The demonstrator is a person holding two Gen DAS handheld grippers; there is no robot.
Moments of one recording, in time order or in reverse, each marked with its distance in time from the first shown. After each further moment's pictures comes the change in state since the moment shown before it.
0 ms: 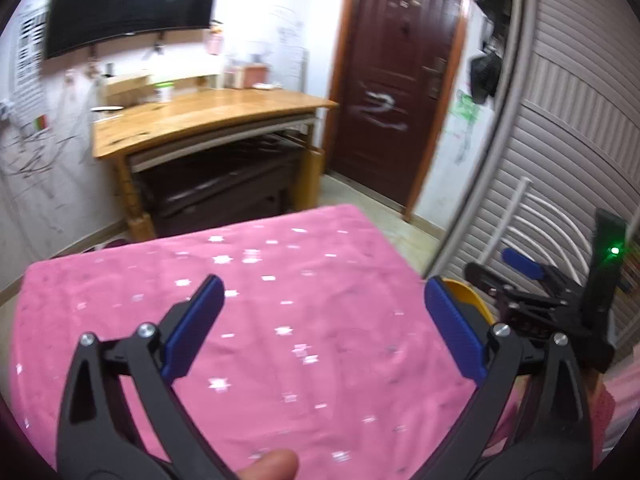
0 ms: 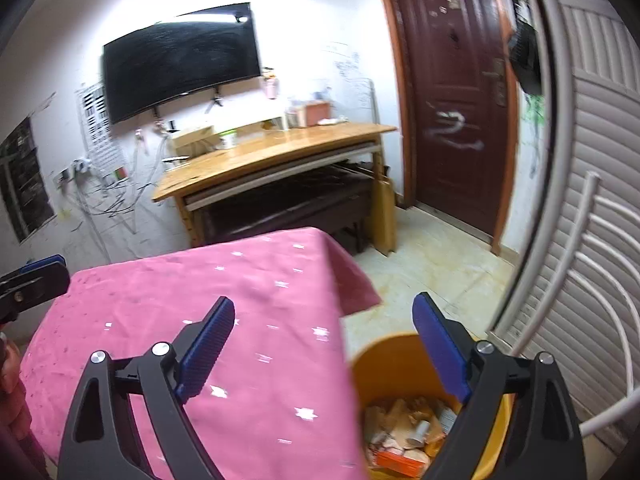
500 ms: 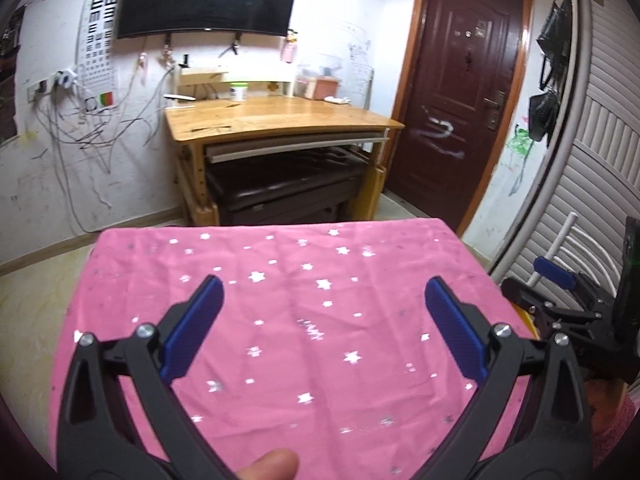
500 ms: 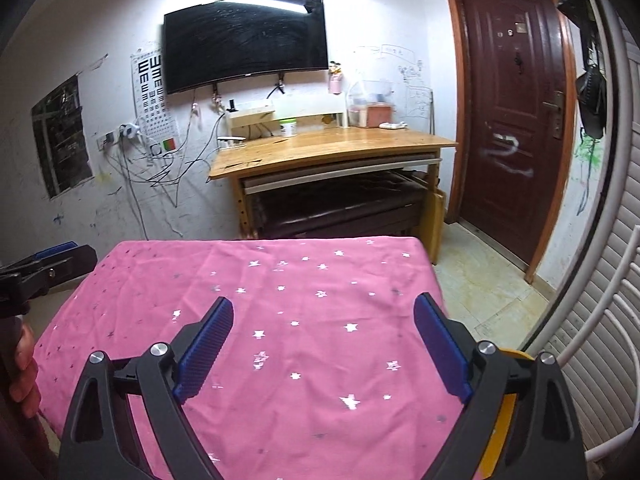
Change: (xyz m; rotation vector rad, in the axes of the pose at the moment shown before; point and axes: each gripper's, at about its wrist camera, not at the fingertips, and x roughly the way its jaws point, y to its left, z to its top) left arm -0.054 0.097 -0.028 -0.119 -0.057 0.152; right arm 0.001 0.106 0.006 -0.146 0.017 0.113
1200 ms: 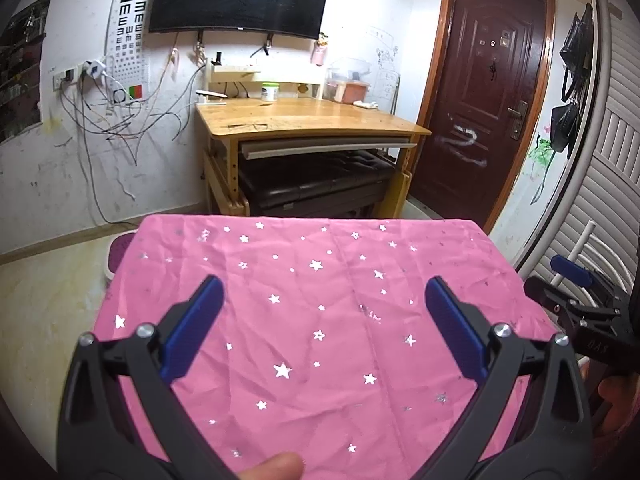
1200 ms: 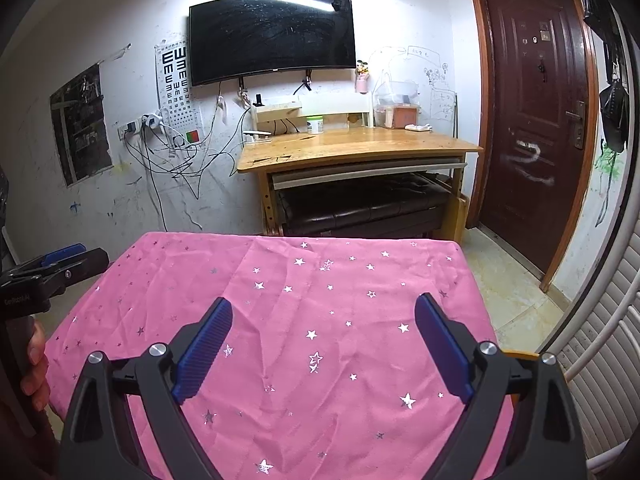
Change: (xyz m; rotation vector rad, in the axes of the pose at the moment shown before) left arm -0.020 0.047 -0.014 -0.037 -0.014 0.060; right arm 0.002 0.035 0.002 -0.042 0.008 0.058
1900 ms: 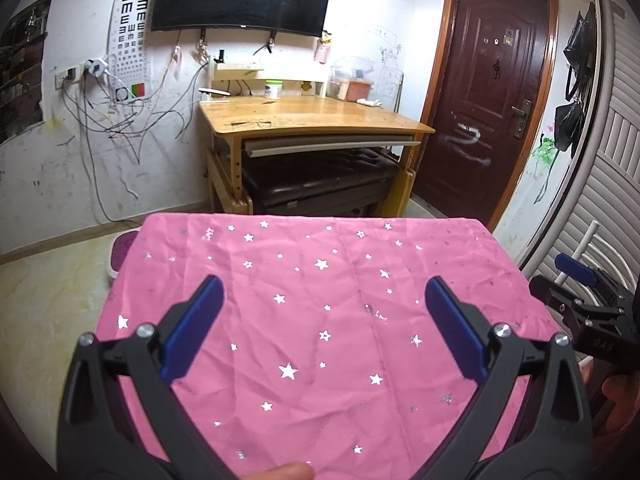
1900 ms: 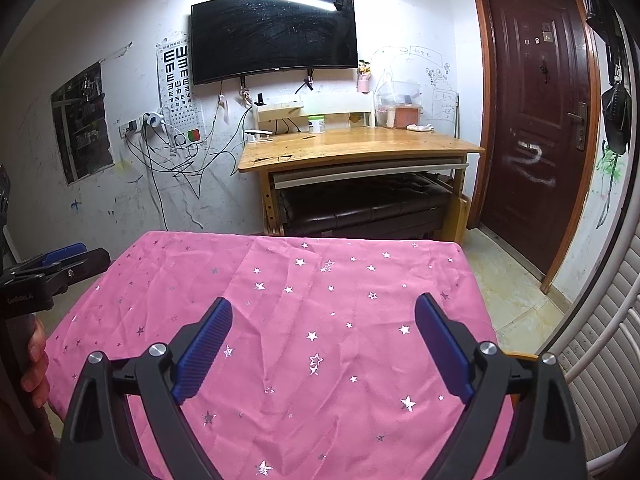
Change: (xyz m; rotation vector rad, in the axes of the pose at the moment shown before) left arm 0.002 0.001 0.001 -0.005 0.006 0.012; right arm 0.003 -0.003 0.001 -0.005 0.003 0.004
